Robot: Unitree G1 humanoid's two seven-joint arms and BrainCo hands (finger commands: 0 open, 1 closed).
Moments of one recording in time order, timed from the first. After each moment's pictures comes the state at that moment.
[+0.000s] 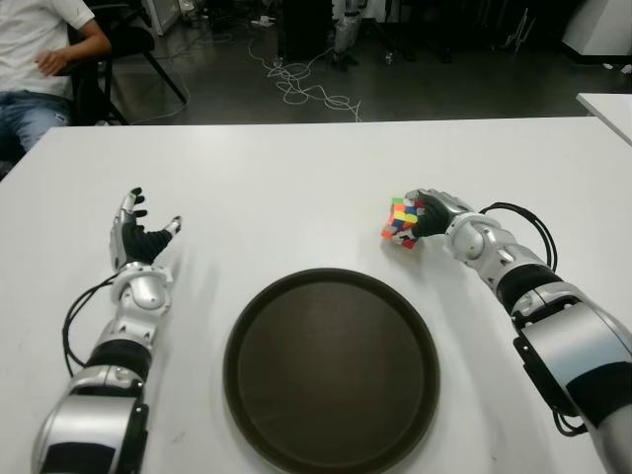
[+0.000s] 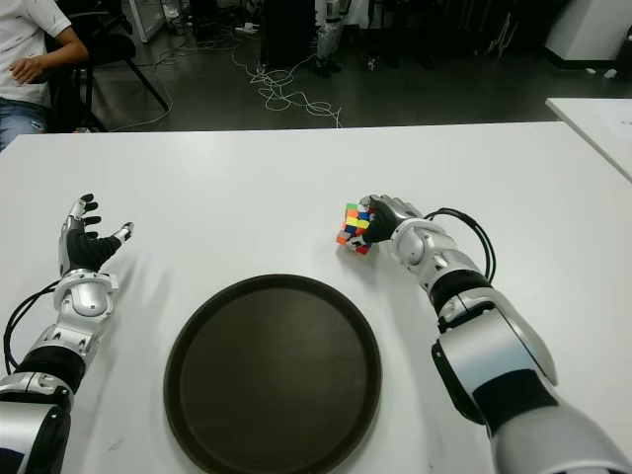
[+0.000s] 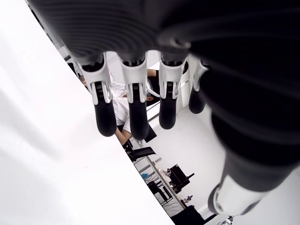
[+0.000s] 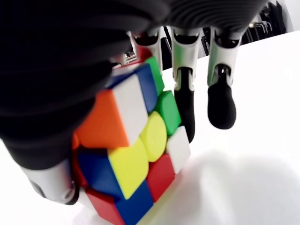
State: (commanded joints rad) left arm -0.54 0.28 0.00 1.06 0.24 -0.30 0.52; right arm -0.91 -0.23 0.41 1.33 -0.57 -0.24 -0.04
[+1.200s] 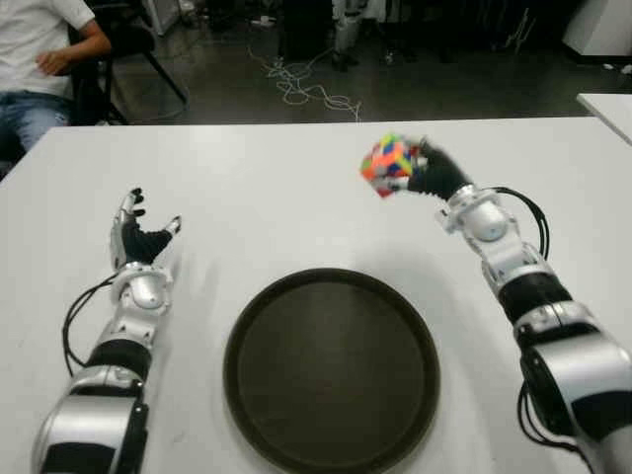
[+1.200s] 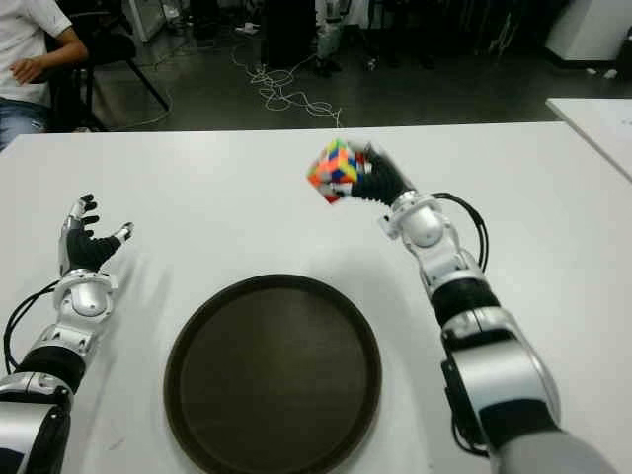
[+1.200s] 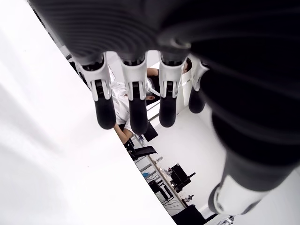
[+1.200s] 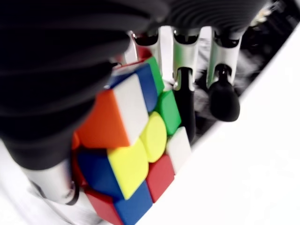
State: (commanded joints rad) left arm -0.54 0.28 0.00 1.05 0.25 -0.29 0.52; right arm -0.71 -0.22 0.10 0.87 -0.12 -0.50 0.18
